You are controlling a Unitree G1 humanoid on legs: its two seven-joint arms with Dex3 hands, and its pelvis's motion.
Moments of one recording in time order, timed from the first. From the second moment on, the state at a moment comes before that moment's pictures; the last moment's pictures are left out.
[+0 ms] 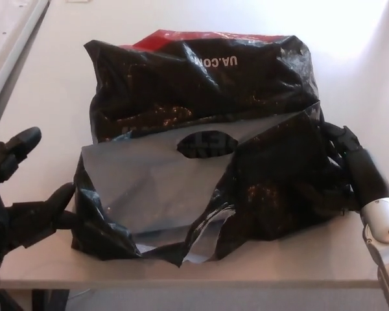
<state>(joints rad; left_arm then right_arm) 0.04 0.26 0.25 -0.25 -0.21 0.28 -0.08 -0.43 -0.24 0.04 0.45 -0.26 0.11 -0.04</state>
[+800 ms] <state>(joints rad) 0.16 0.24 0.24 -0.45 -0.38 0.53 -0.11 -0.43 -0.24 0.07 0.47 -0.27 0.08 -0.06</state>
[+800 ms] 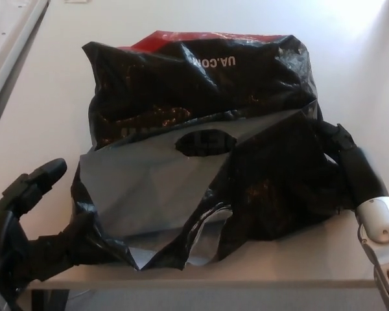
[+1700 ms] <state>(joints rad) 0.12 0.24 0.23 -0.45 -0.54 0.79 -0.12 -0.43 -0.22 0.07 0.47 -0.26 0.06 -0.07</state>
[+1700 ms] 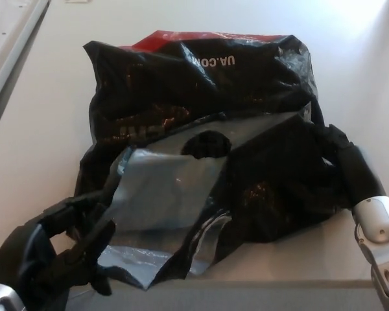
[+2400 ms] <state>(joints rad) -0.17 0.27 0.32 -0.44 -0.64 0.91 -0.08 -0.56 -0.17 -0.07 0.49 -0.14 0.05 -0.06</state>
